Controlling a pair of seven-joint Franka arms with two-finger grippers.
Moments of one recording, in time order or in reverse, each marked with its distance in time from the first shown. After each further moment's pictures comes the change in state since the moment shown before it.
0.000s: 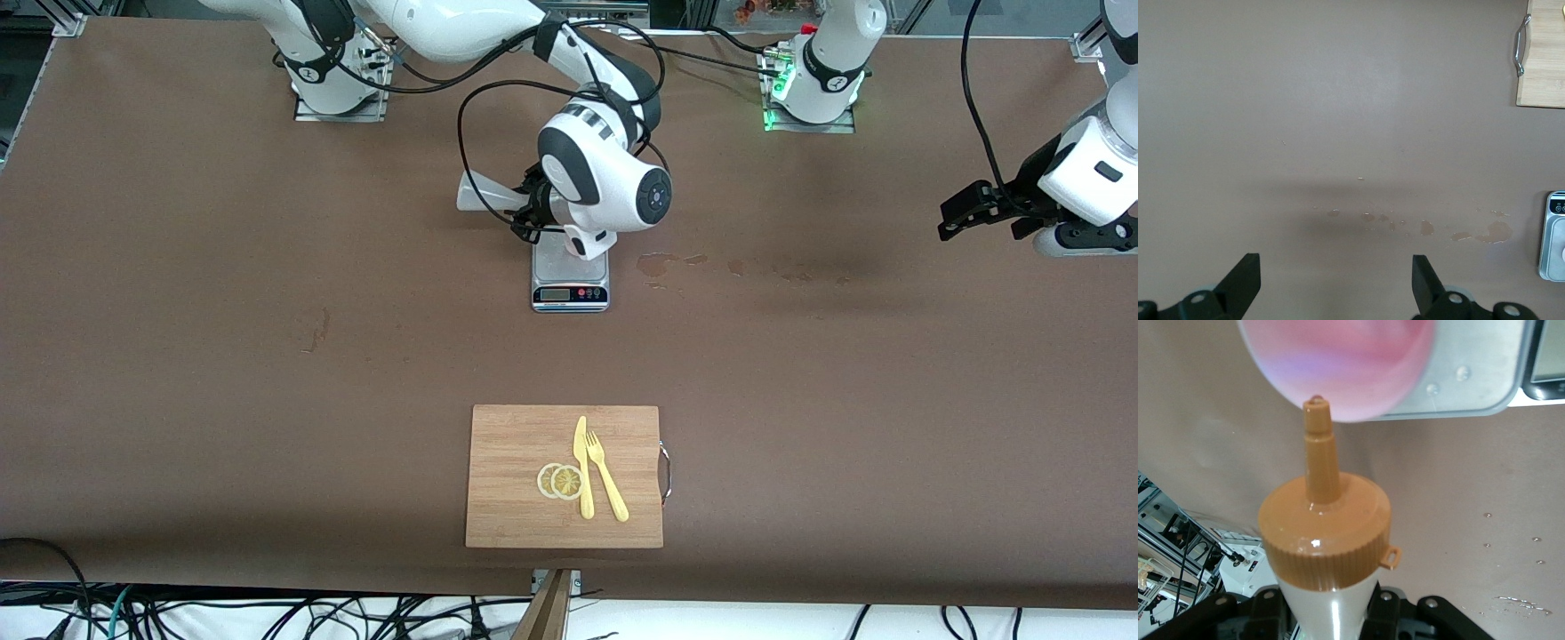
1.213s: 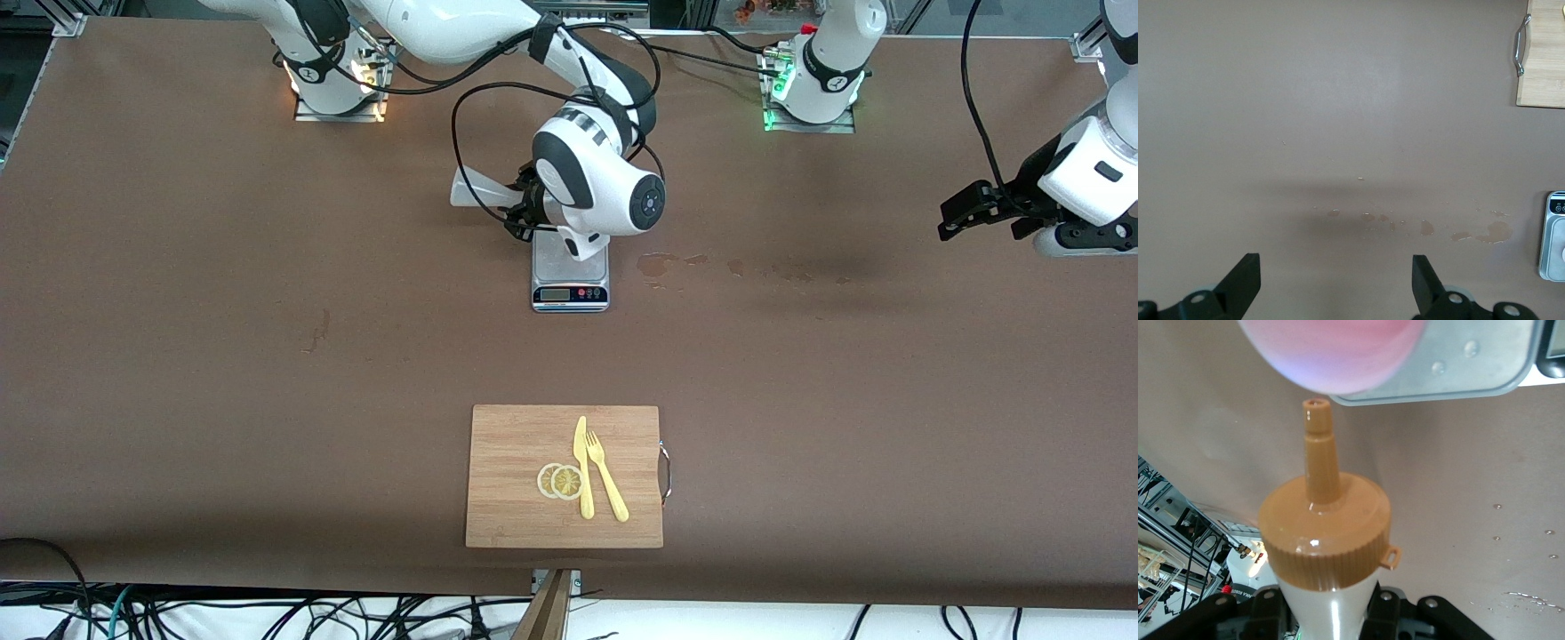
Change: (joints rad) left arm 0.000 0.000 0.000 0.000 0.000 0.000 0.000; right arm -0.033 -0.007 0.011 -0.017 0.001 -0.011 0.000
